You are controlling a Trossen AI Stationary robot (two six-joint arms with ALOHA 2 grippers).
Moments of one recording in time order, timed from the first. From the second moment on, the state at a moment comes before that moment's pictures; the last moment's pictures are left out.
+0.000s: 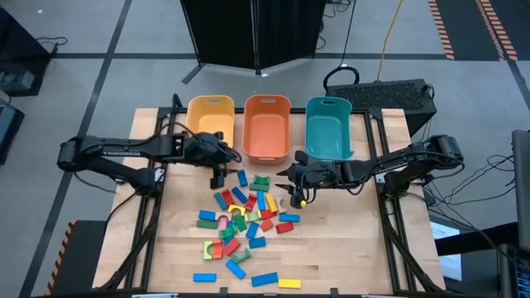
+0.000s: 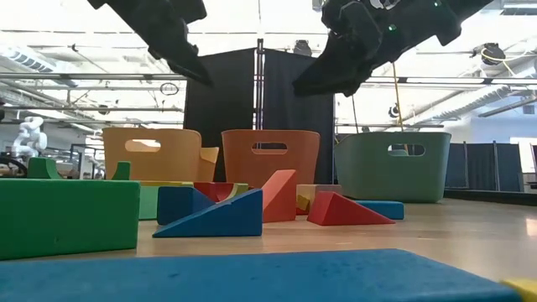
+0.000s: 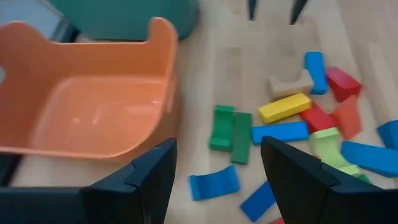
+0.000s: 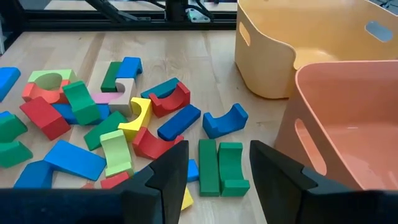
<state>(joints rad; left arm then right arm) 0.10 1.18 0.91 -0.45 0.00 0.09 0.11 1.45 0.79 0.20 0.24 0.11</state>
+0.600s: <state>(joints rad) 0.06 1.53 0.91 -0.28 0.00 0.13 0.14 1.35 0.79 0.07 0.24 0.13</state>
